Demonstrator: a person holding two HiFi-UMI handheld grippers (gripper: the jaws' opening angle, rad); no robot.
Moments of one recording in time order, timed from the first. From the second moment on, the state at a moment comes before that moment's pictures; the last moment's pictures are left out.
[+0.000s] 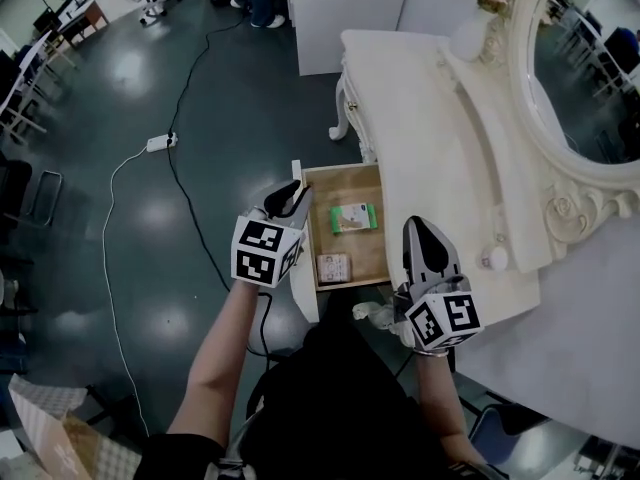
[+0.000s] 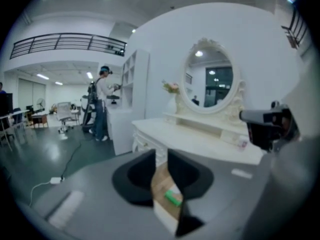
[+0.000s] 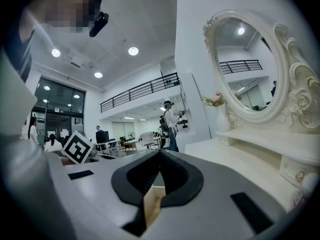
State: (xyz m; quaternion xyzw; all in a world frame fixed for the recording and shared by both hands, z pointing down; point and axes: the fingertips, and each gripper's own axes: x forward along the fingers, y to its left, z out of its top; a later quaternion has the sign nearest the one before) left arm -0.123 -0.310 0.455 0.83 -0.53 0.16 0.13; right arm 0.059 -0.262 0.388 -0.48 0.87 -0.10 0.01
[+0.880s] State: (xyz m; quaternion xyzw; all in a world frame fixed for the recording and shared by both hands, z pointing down) left arm -0.181 -0.230 0.420 0.78 -0.61 0.06 0.13; right arm 0.025 -0.227 0.373 -0.44 0.89 -0.08 0.02
